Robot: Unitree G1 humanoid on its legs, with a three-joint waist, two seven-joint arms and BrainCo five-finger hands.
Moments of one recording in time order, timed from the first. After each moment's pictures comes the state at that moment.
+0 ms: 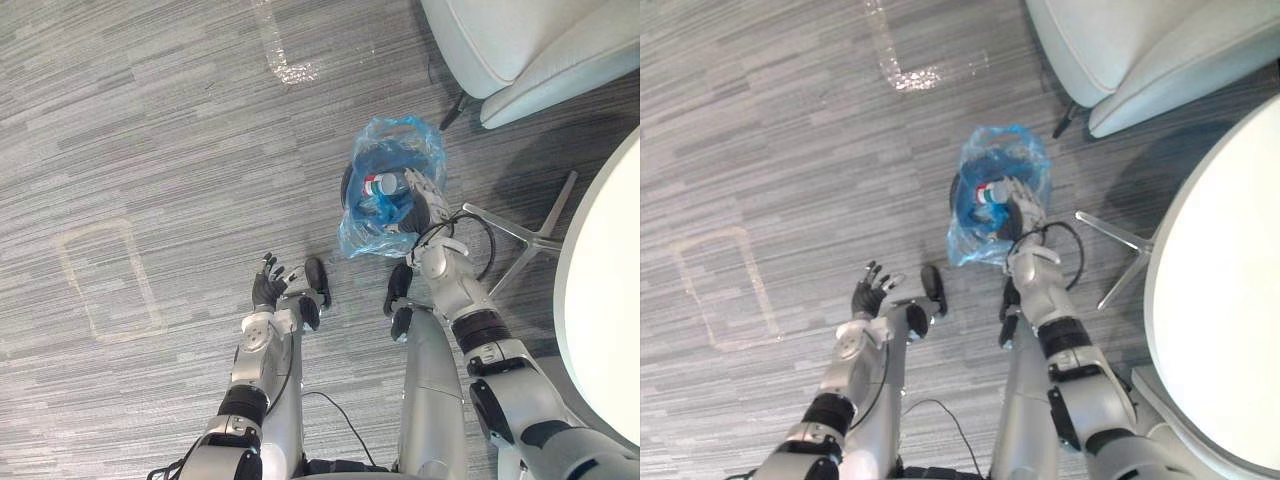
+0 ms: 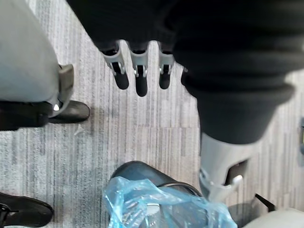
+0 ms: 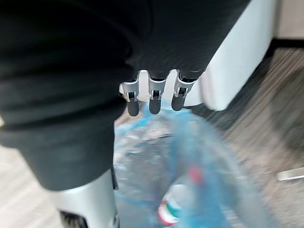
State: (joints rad) left arm -0.32 -0.05 0.04 0.66 -0.26 -0.19 0.17; right arm -0.70 -0.25 0.09 0.66 -0.79 0.09 -0.28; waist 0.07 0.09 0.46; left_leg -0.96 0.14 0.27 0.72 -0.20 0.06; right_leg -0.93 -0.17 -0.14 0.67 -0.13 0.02
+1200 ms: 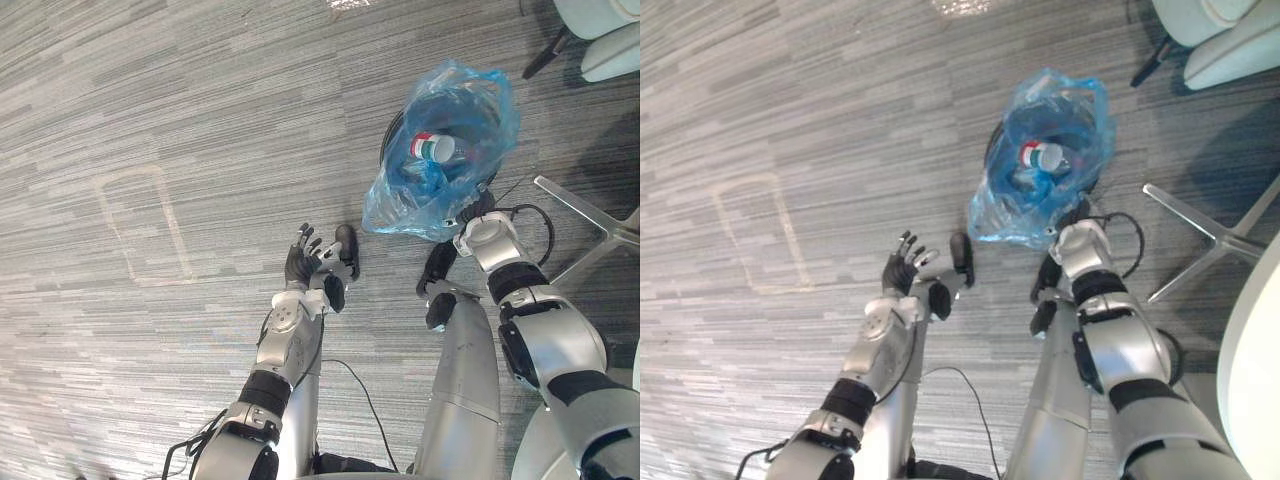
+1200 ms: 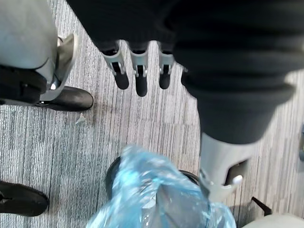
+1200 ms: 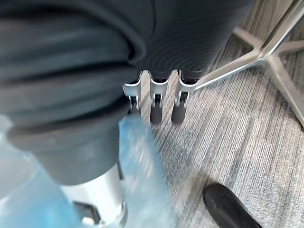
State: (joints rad) left arm -0.38 -0.13 -0.11 0.50 -0.32 -0.14 0.15; right arm -1.01 -0.46 0.23 1.16 -0.17 0.24 -0.14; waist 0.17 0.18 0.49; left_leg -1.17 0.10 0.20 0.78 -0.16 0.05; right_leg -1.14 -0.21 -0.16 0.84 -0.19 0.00
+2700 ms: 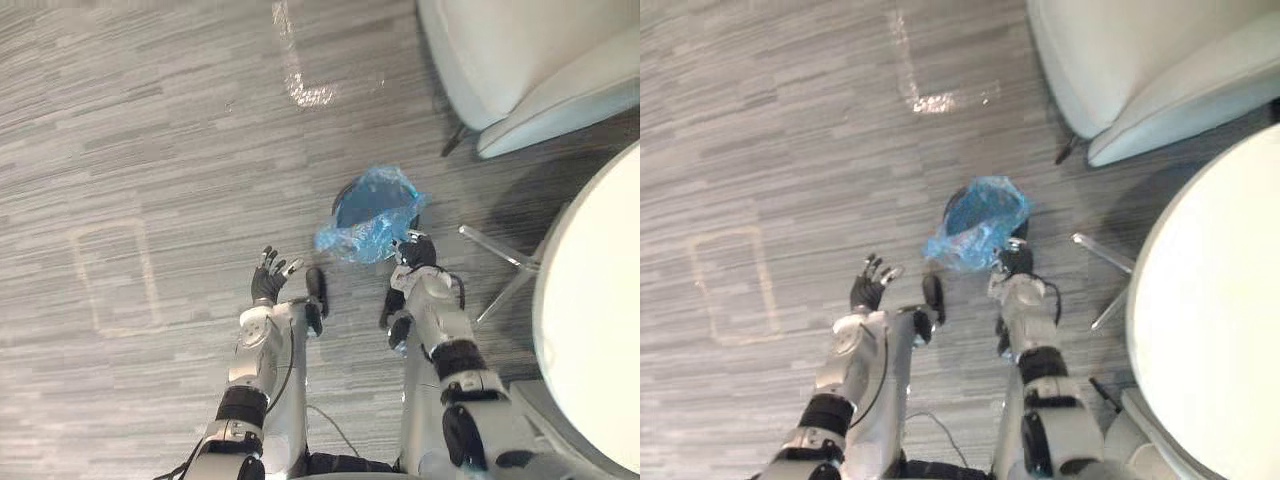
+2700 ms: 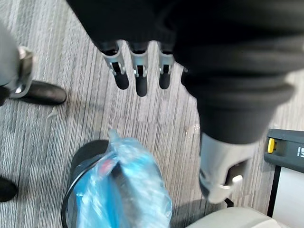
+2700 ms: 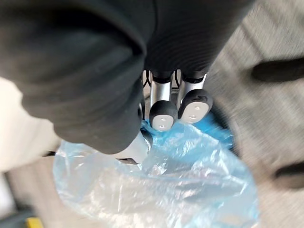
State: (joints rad) left arm -0.19 -0.05 0.06 0.42 -0.26 -0.06 0.11; right arm -0.38 0.01 -0.03 0.36 0.38 0.07 -0.18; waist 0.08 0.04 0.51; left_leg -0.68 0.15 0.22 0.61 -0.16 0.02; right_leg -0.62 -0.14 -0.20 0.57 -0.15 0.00
